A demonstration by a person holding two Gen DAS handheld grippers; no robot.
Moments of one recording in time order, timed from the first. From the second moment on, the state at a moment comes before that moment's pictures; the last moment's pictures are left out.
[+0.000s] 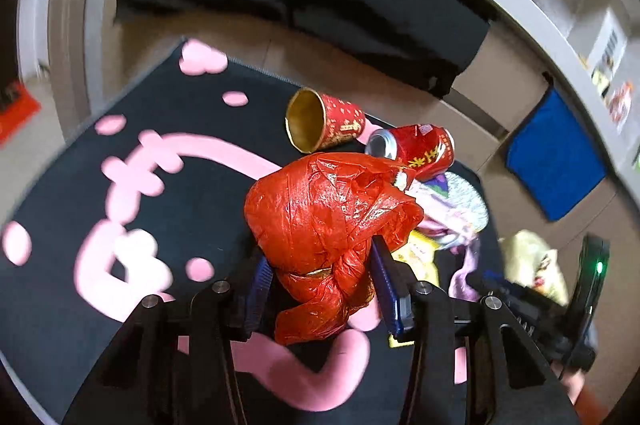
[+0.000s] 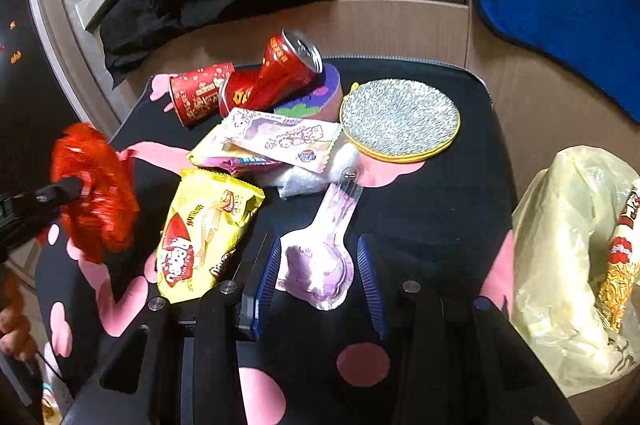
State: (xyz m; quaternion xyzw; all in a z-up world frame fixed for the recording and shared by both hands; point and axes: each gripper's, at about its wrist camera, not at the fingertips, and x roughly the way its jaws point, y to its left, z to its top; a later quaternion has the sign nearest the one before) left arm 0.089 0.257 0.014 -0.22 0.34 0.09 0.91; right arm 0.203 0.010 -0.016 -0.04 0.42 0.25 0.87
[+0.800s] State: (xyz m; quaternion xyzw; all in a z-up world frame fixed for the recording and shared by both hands) left arm 0.072 0.243 0.014 -0.23 0.36 0.09 0.90; right arm 0.192 0.014 -0.006 -0.07 0.40 0.27 0.87
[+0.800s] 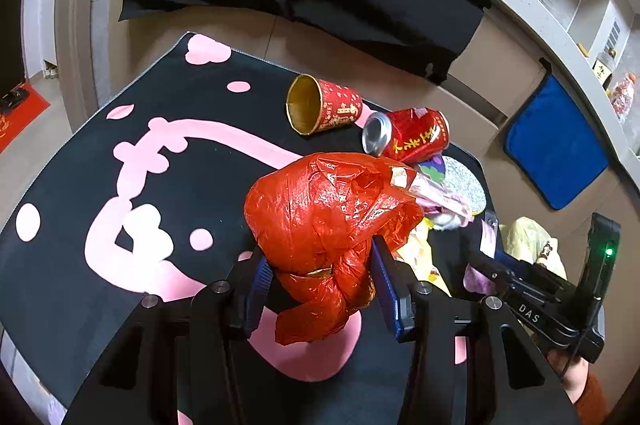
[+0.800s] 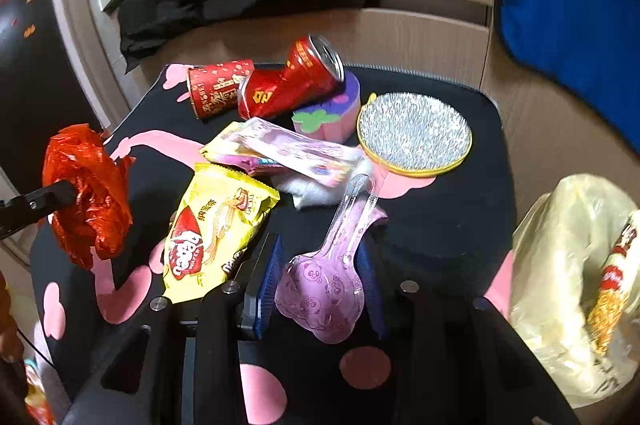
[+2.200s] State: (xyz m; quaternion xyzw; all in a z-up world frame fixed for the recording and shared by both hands) left arm 0.131 0.005 0.183 -0.02 0.18 -0.01 0.98; right arm 0.176 -0.180 0.176 -0.03 0.18 0.21 0.96
